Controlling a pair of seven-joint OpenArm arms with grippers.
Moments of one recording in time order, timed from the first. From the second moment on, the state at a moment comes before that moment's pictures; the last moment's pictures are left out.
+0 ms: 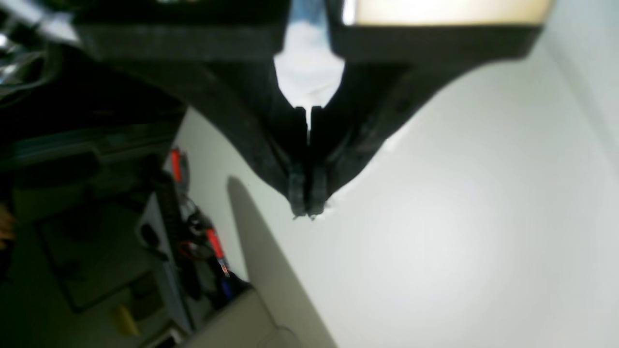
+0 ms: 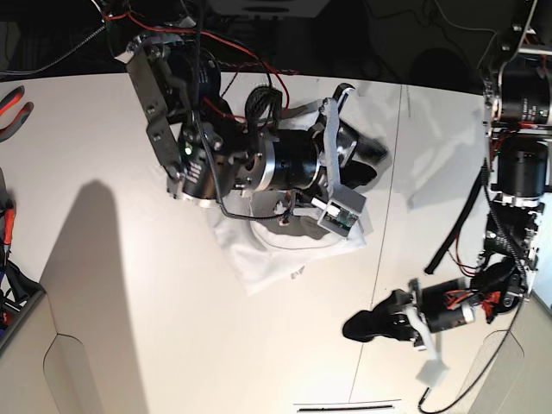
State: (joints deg) left arm -28.3 -22.6 4.6 61.0 -69.5 -38.4 60.4; right arm 1.4 -3.1 -26.3 108.3 31.3 30.9 -65.3
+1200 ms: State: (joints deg) left arm -9.6 -16.7 4.6 76.4 -80.7 -38.5 76.8; right arm 16.5 -6.9 1.7 64.5 26.2 29.3 -46.5
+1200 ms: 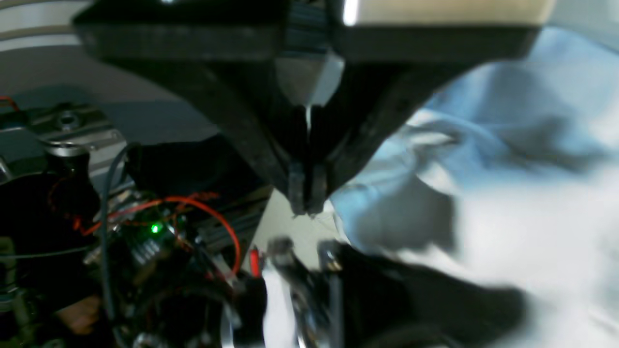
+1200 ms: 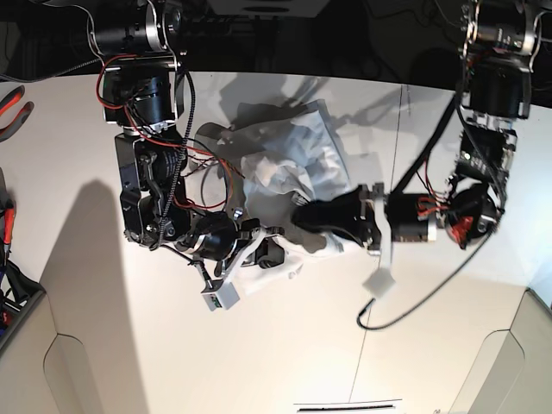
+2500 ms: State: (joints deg) left arm -1.8 -9.6 4.8 76.5 -25.4 -25.2 52.3; right arm 16.8 -6.9 1.6 58.4 19.8 22.9 -41.4
